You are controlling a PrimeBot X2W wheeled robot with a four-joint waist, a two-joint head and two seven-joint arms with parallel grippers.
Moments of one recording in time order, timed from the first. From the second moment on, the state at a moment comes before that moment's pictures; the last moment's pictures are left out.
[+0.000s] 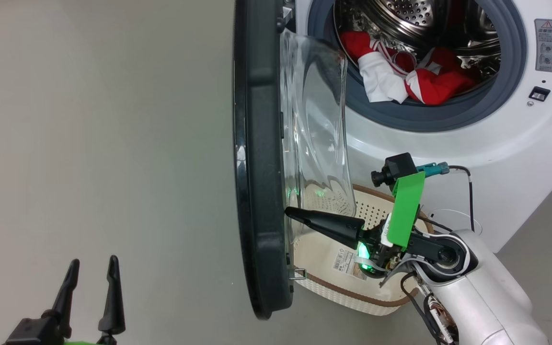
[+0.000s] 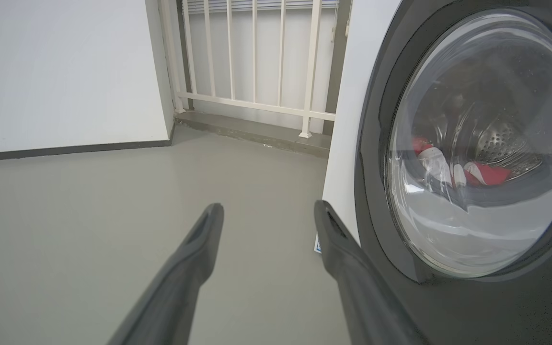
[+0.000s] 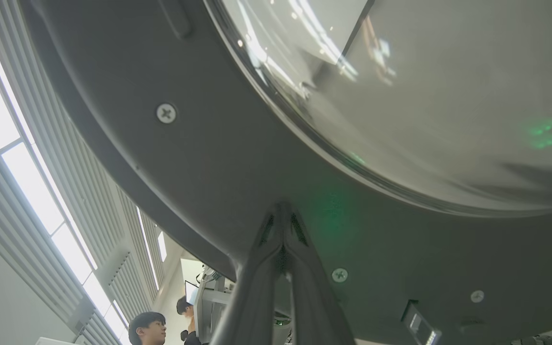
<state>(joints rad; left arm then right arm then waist) 0.00 0.04 0.04 0.15 -0.20 -0.13 -0.25 -0.55 -0.12 0.37 0.40 1.73 0.13 0.81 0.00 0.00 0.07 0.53</state>
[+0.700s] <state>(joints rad) 0.00 0.04 0.05 0.15 -0.20 -0.13 -0.25 -0.50 -0.14 0.31 0.28 1.63 0.13 0.77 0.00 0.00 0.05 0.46</state>
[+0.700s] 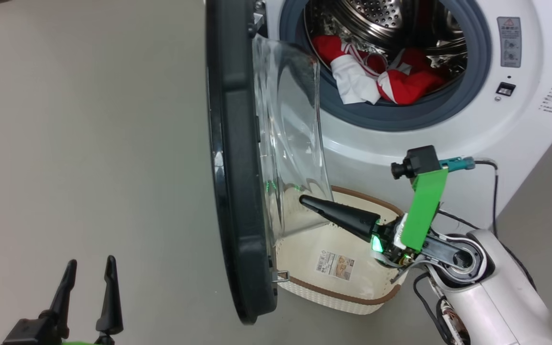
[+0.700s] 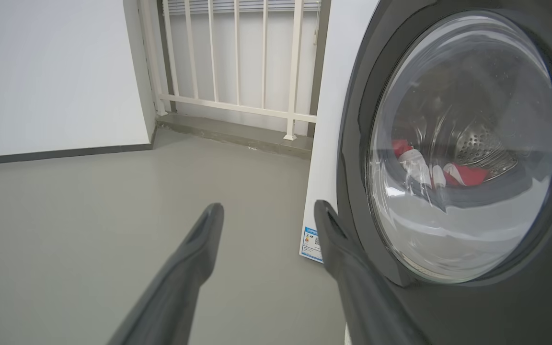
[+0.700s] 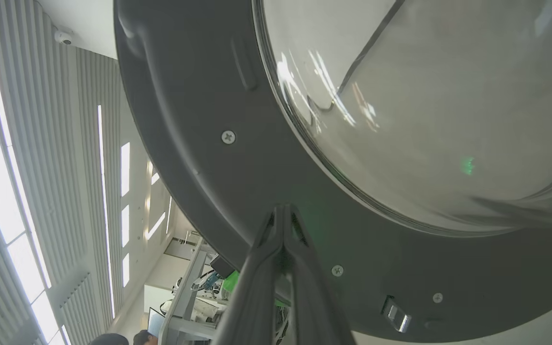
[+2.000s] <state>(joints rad) 0.00 0.04 0.05 0.13 -0.20 -0.13 -0.25 -0.32 -0.36 0.37 0.17 0.81 0.13 -0.21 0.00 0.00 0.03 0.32</state>
